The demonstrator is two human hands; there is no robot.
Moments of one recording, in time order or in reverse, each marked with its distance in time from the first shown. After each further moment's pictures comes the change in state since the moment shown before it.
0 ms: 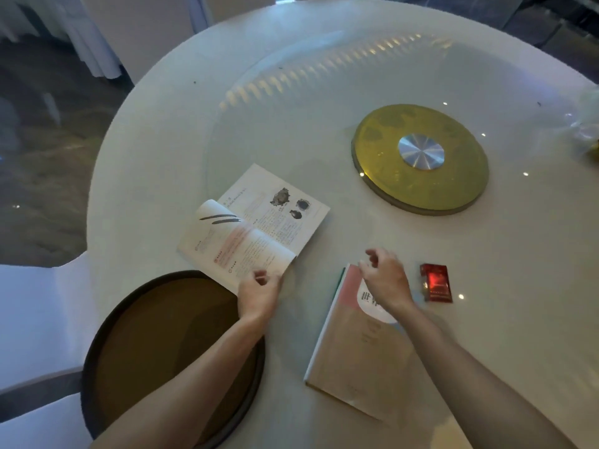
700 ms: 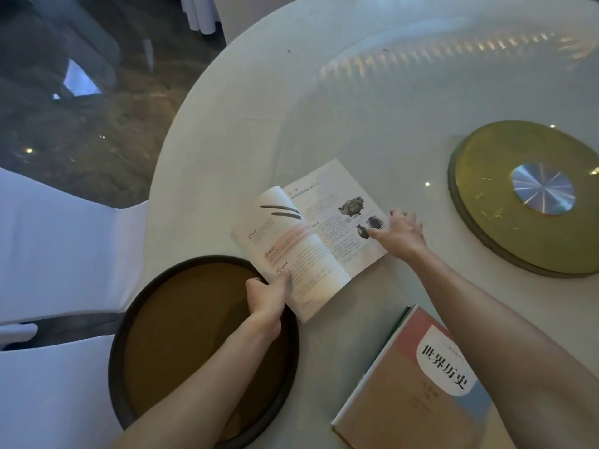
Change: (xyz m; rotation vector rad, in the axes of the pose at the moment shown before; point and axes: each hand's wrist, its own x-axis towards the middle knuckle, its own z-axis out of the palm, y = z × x) left_hand 0.064 -0.028 -0.034 -0.432 0.206 -0.390; right_hand 0.156 -0.109 0.083 -0.345 -0.257 -0.076
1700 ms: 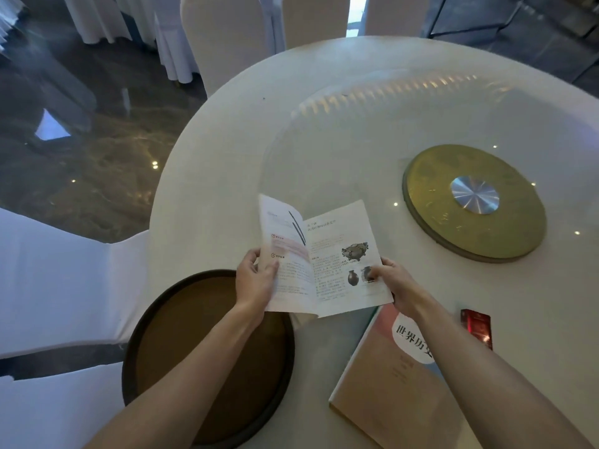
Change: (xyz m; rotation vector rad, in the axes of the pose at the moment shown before) left_hand -0.063 0.053 -0.042 0.027 -0.267 0.461; right_hand -0.129 0.049 -0.013 0.925 -0.237 0.144
